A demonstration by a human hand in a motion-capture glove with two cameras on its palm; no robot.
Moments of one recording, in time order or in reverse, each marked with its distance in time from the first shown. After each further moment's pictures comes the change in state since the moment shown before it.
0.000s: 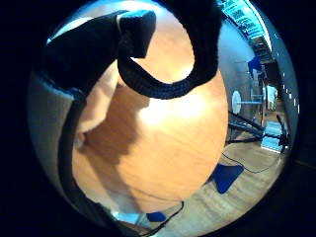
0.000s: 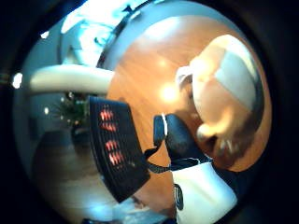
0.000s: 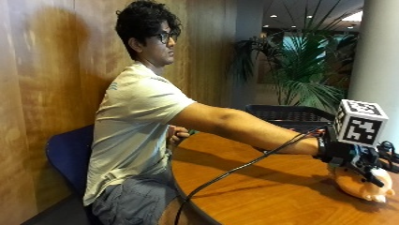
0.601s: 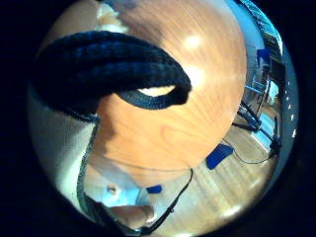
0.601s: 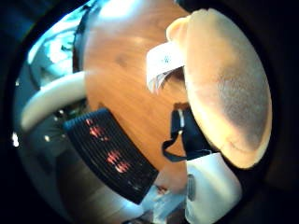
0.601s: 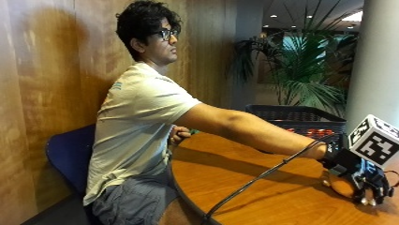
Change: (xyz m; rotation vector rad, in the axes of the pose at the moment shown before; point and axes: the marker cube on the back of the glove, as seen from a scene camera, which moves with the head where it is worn) arm -0.009 -0.027 0.049 -0.388 0.046 0.169
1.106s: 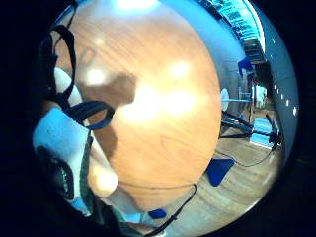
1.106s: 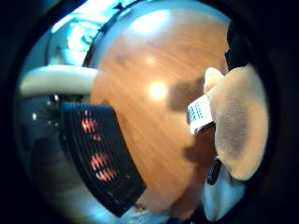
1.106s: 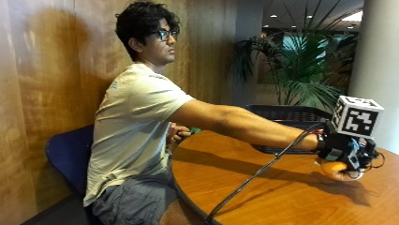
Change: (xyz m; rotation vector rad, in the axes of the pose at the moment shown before) arm -0.016 0.022 -0.021 0.359 0.077 -0.099
